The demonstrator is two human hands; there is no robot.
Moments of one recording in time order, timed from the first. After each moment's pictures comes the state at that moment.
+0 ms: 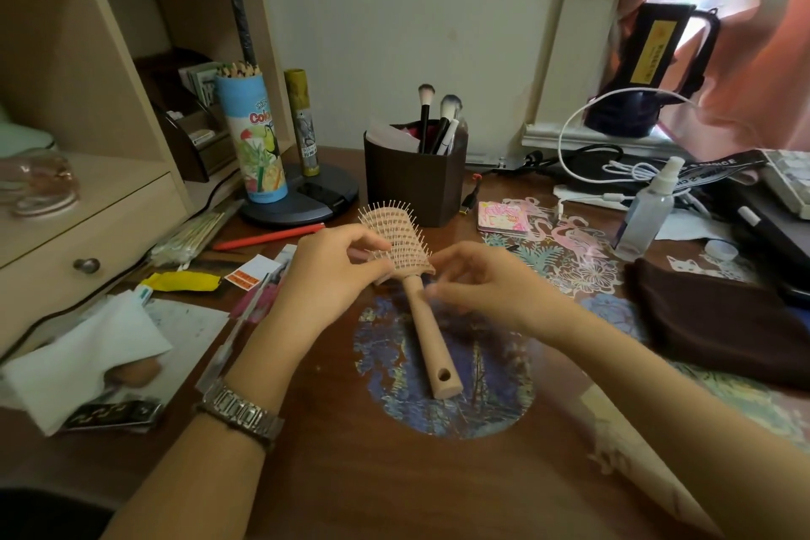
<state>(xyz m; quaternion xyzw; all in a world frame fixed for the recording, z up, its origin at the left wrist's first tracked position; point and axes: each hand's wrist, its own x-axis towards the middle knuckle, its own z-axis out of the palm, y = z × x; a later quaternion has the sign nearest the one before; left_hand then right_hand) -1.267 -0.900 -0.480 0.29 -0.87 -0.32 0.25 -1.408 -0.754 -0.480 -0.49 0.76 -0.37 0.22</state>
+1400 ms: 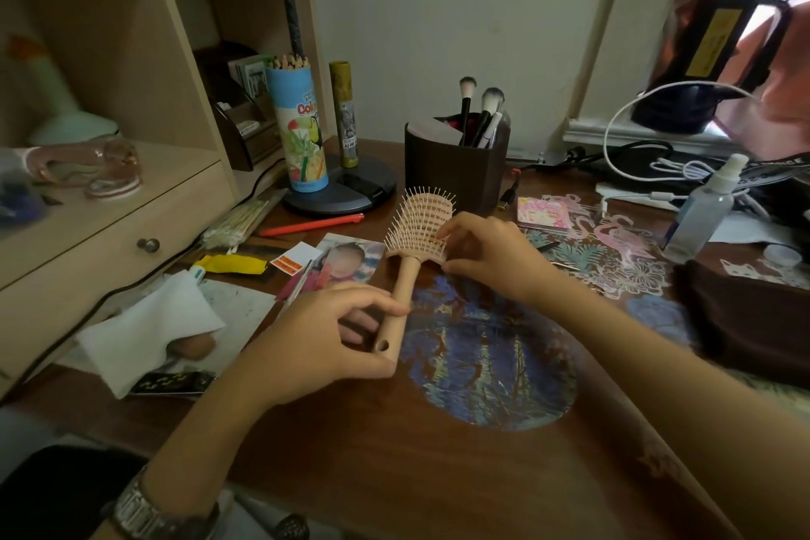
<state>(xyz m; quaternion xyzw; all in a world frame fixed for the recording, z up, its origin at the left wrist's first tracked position) -1.185 -0.888 -0.486 0.21 -0.88 -0.41 0.09 -1.425 -0.810 -0.499 -0.60 0.75 -0.28 0.04</state>
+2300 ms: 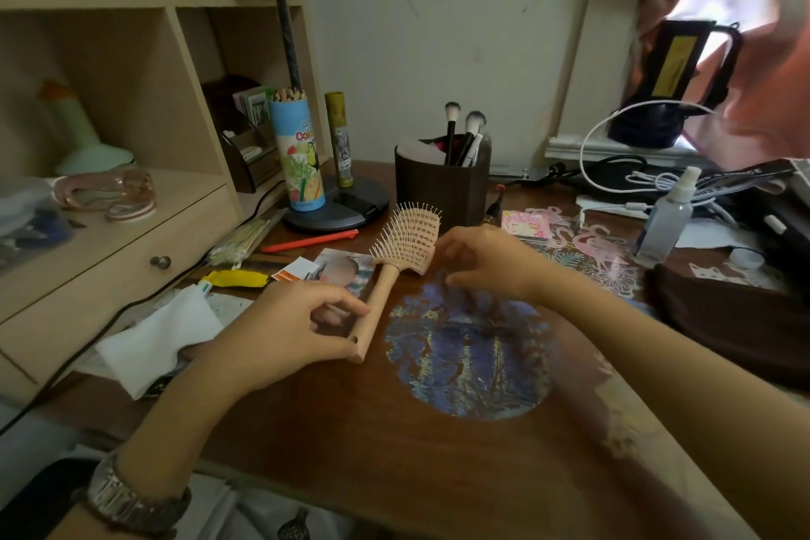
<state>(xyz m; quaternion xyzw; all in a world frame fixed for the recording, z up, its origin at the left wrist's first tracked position) -1.172 -0.887 -0.457 0.27 -0.92 -0.28 0.08 -1.424 -0.789 -0.471 -0.62 0.77 -0.17 0.05</state>
